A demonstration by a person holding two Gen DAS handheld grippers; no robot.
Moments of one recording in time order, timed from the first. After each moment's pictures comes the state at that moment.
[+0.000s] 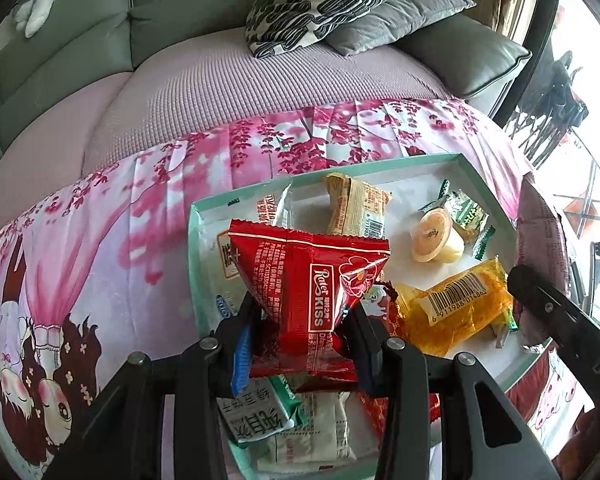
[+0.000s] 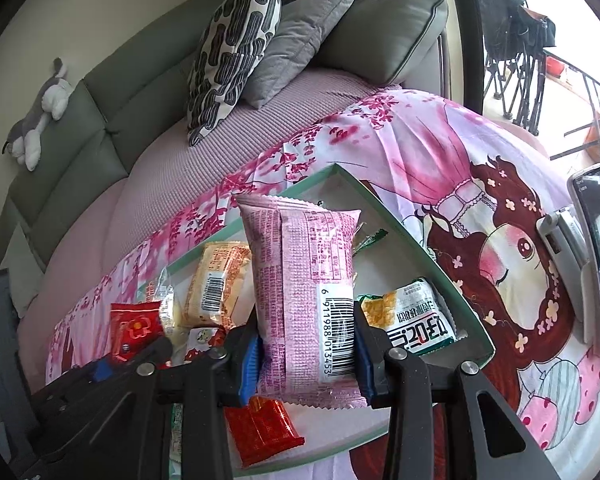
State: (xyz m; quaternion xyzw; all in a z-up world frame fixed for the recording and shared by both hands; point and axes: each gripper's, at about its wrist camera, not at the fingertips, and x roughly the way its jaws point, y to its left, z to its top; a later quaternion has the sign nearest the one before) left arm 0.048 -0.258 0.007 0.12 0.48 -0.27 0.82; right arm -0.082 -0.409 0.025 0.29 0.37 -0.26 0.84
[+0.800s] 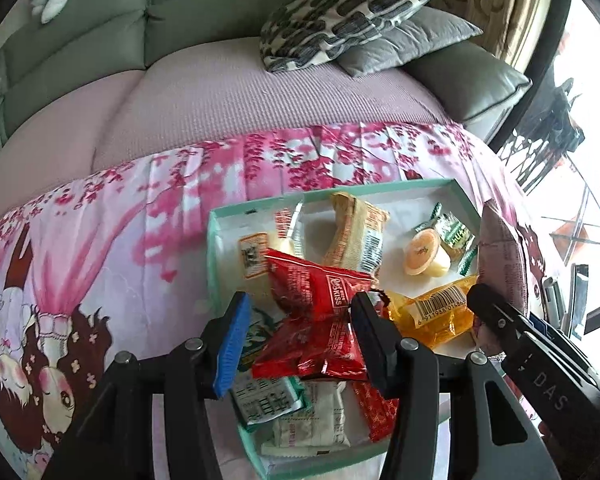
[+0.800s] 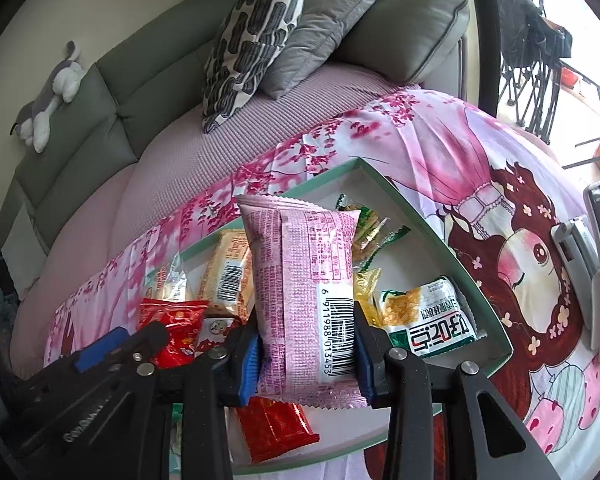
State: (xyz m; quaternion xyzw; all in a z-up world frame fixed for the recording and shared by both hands) left arm 0.047 -0.233 0.034 0.07 0.48 -0.27 0.83; right arm -0.069 -0.393 0.027 0.27 0.39 -0.23 0.85
